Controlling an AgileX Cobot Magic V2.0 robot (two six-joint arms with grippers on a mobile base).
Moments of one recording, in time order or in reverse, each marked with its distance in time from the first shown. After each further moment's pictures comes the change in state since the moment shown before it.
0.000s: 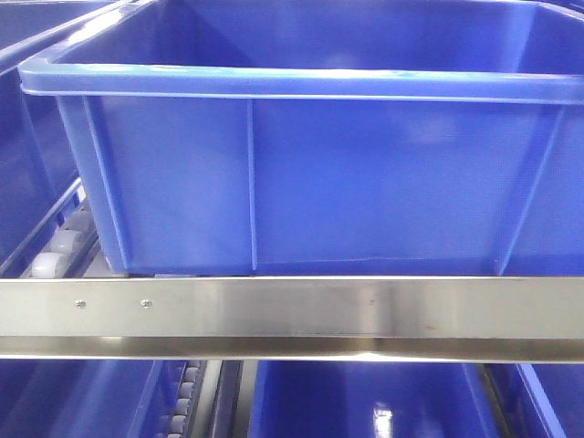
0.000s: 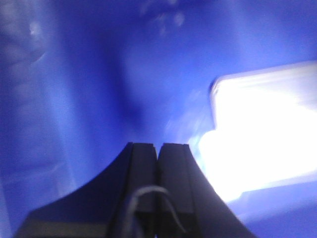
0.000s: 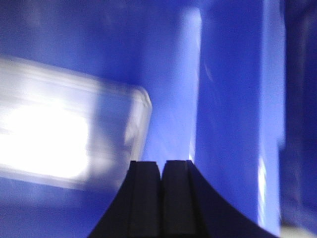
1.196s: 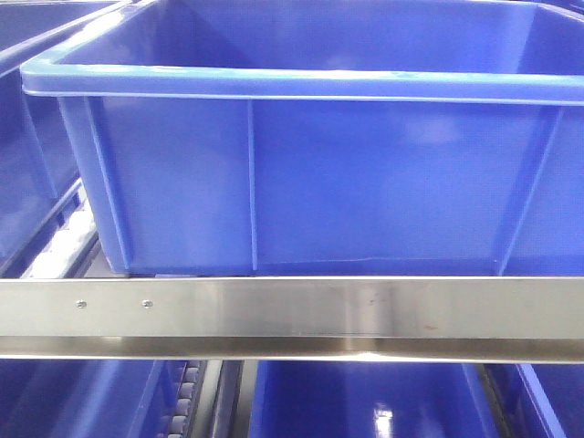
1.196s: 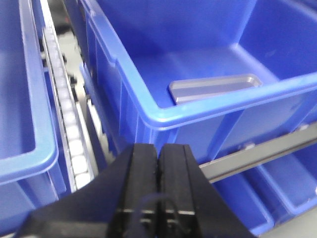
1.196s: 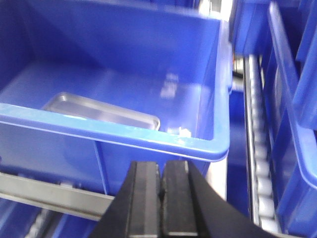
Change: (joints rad) left arm 0.000 -1.335 1.330 -0.074 -0.670 0.007; right arm 0.000 -1.241 0.971 -0.020 -0.488 -0.057
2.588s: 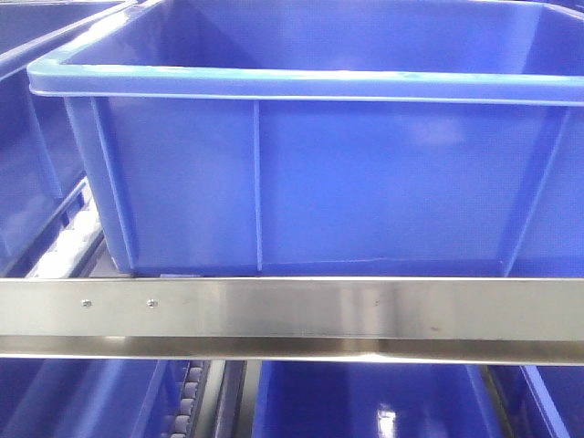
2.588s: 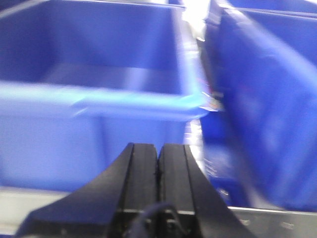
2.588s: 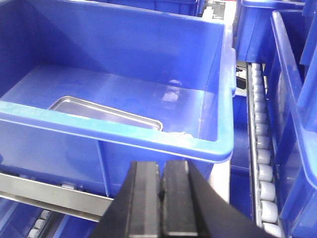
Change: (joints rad) left arm 0.620 -0.362 0.552 -0.281 -0.432 0.237; right arm 0.000 -0.002 0.004 -0.002 0.004 -0.004
